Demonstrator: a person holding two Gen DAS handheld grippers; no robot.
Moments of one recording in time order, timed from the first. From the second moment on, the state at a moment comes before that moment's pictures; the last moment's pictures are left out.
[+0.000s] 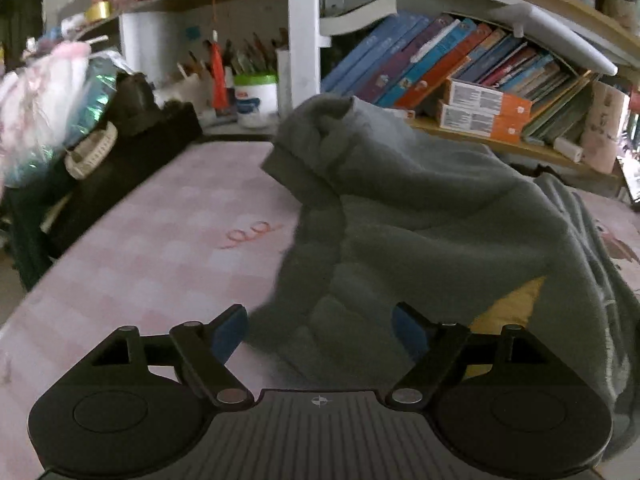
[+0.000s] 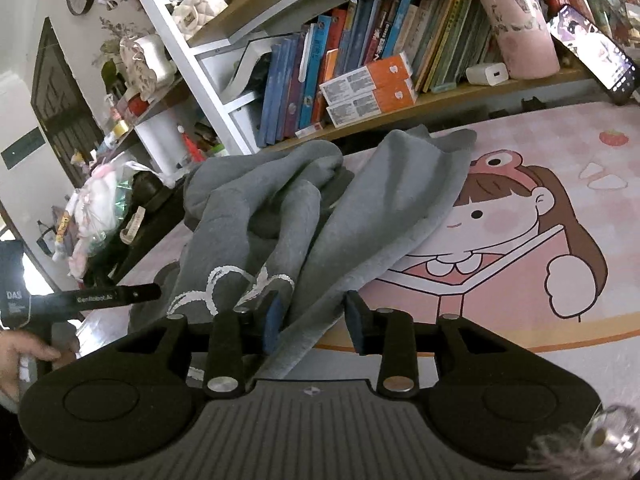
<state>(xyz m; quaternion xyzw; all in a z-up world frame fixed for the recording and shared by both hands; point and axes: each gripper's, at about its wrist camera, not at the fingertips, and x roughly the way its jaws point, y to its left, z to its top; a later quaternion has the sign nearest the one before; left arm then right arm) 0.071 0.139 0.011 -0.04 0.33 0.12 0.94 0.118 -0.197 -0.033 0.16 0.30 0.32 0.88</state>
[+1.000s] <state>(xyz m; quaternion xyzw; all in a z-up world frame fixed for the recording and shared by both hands) 0.074 0.138 -0.003 -0.02 0.33 0.13 0.93 0.121 -0.197 -0.041 0.17 0.33 0.32 0.87</state>
